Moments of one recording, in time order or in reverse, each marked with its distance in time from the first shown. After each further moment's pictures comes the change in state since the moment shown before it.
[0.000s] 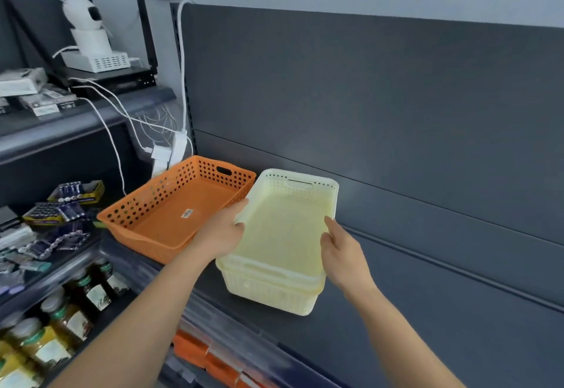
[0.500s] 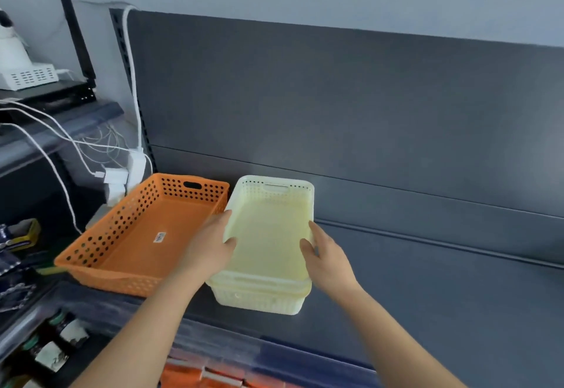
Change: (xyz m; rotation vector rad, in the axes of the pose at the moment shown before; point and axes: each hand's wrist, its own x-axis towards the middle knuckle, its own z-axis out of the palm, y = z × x) left_hand 0.015 -0.017 -0.008 0.200 -0.047 0.163; right_hand -0.019 -0.015 0.026 -0.111 0.072 0.100
